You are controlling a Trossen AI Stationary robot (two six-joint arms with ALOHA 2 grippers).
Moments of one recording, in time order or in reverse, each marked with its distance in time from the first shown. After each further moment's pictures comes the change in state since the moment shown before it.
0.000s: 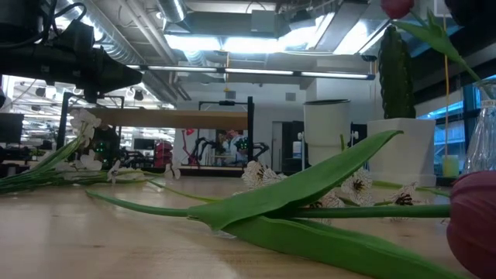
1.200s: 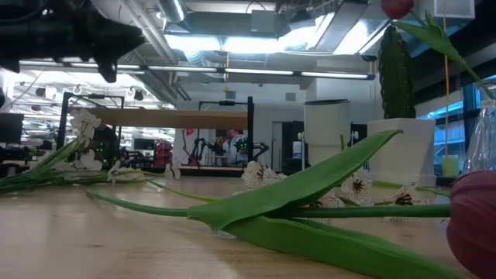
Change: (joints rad) left arm -0.022 0.184 0.093 0.203 0.361 -0.113; right arm 0.749 0.464 0.425 0.315 1.094 -0.128
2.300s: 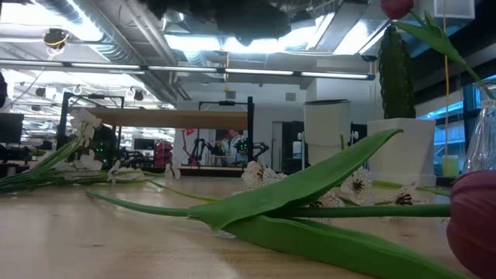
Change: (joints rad) left arm -0.225 1.310 1.000 -0.252 0.105 0.545; right arm 0.009 0.003 -0.001 0.046 -0.074 -0.002
